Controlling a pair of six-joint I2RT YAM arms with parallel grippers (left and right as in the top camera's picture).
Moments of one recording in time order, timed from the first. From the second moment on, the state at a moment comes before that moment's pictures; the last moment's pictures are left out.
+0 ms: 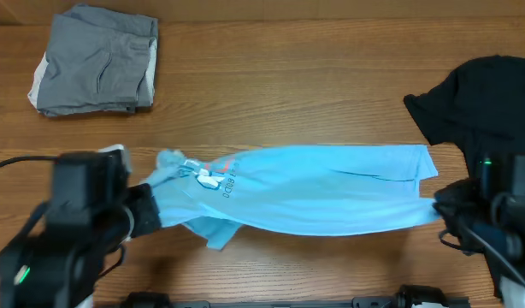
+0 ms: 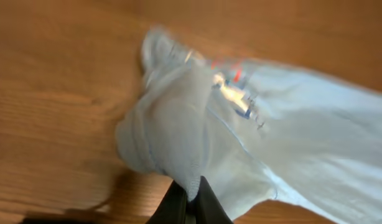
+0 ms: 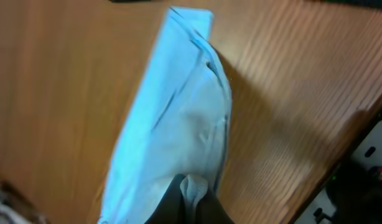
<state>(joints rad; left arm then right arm) -0.07 0.93 1.42 -1.48 0.07 -0.37 -0.09 0.94 1.36 -1.54 0.04 1.04</state>
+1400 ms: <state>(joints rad) -0.07 1.82 2.23 -1.15 0.02 -0.41 -0.09 1.65 2.05 -1.18 -0.13 0.77</state>
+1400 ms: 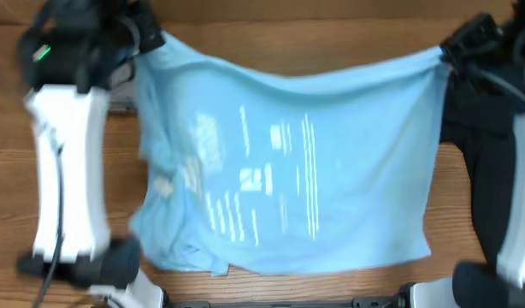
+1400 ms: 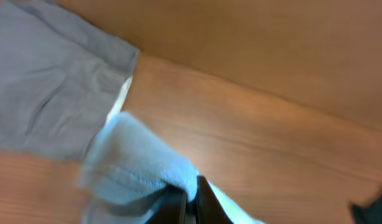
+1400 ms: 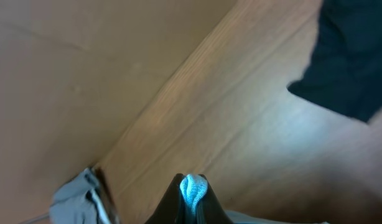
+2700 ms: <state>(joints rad) -0.09 1.89 2.20 -1.68 0.01 -0.34 -0.09 1.80 2.05 -1.63 0.03 0.81</state>
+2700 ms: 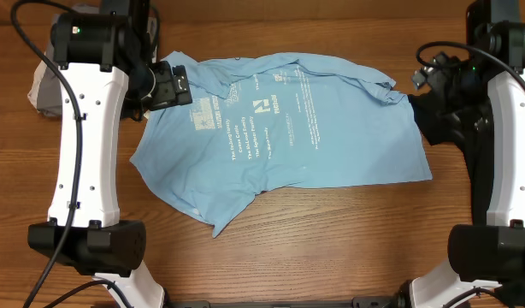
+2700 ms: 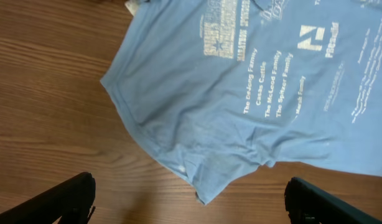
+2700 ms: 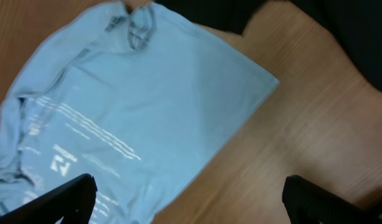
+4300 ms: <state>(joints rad) -0.44 1.42 0.70 -0.77 0.14 -0.60 -0.09 1.60 1.40 -1.28 0.14 0.83</state>
